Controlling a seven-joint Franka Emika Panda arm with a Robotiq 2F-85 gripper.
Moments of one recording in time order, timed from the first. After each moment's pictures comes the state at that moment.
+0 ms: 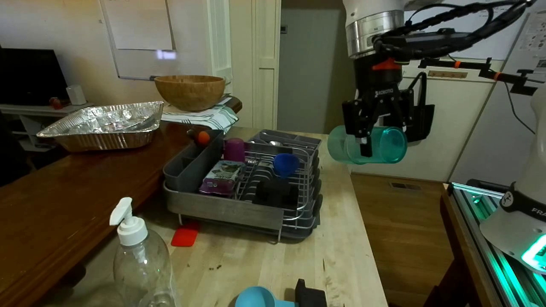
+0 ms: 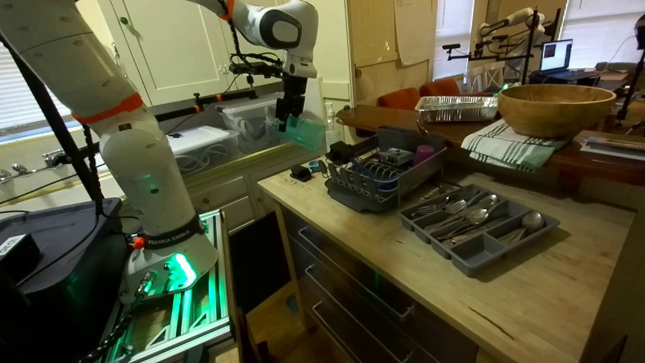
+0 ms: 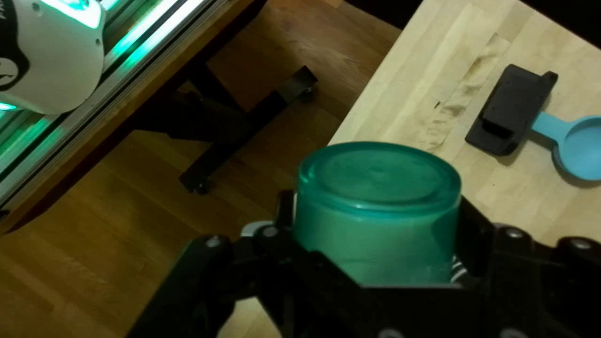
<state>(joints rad) 0.19 -0.26 0.15 -2.37 0.25 1.89 0.96</state>
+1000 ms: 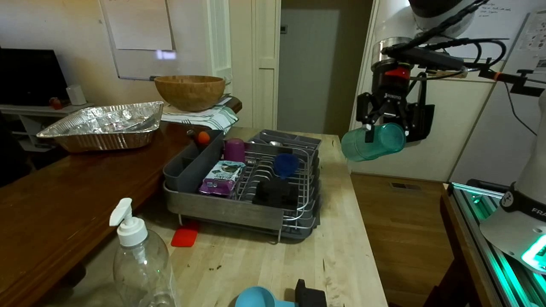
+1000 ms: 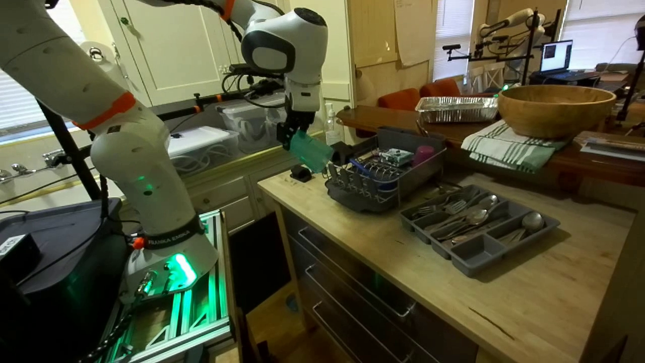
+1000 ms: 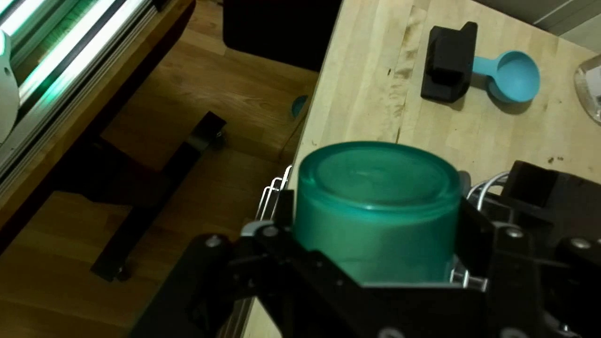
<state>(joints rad) 0.02 -0.44 -0.06 -2.66 0.52 2.03 0.65</state>
